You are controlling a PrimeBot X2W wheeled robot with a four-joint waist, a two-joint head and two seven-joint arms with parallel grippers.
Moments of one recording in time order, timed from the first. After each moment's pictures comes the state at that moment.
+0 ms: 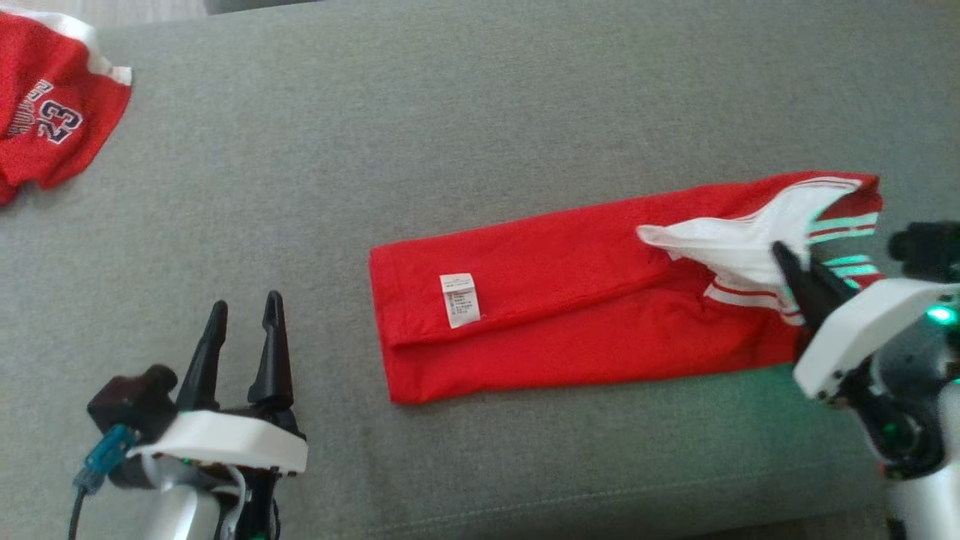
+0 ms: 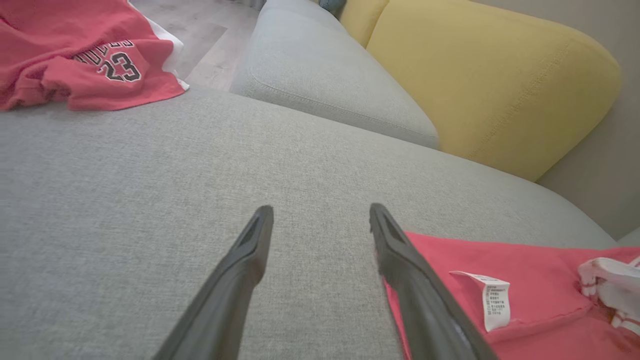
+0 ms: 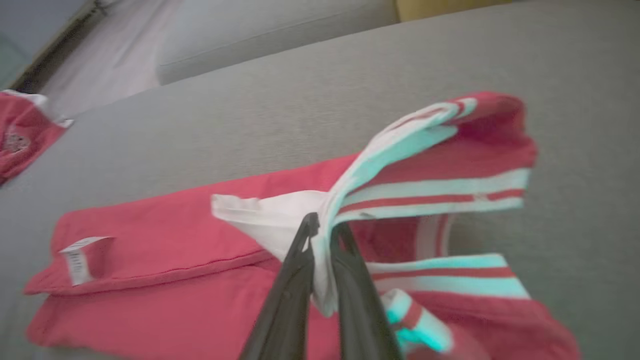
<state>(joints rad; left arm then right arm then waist) -0.03 0.18 -0.25 0.10 -0.53 0.09 -0.25 -0.16 -0.22 -0.02 -0.01 0.46 0.12 0.58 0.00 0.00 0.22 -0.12</state>
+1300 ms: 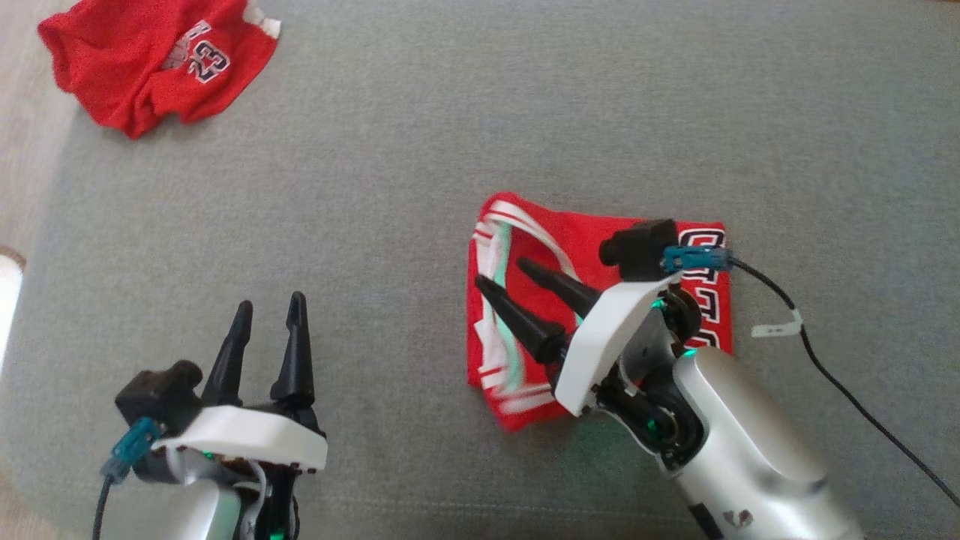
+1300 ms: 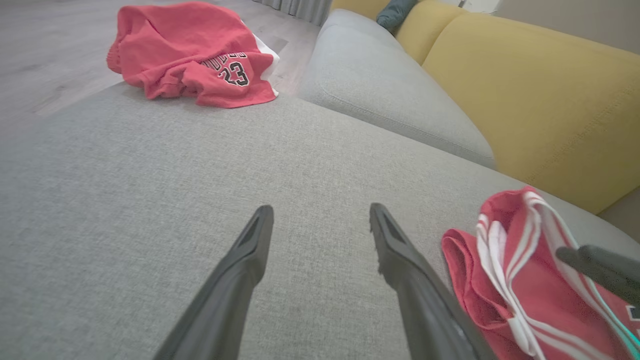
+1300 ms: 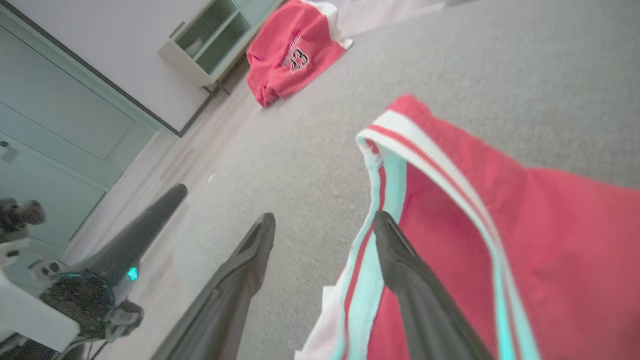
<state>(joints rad) -0.05 0.14 -0.26 0.16 -0.52 0.06 -0.25 -0.41 -0.07 0.57 0.26 0.69 0.12 0.36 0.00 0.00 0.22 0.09</state>
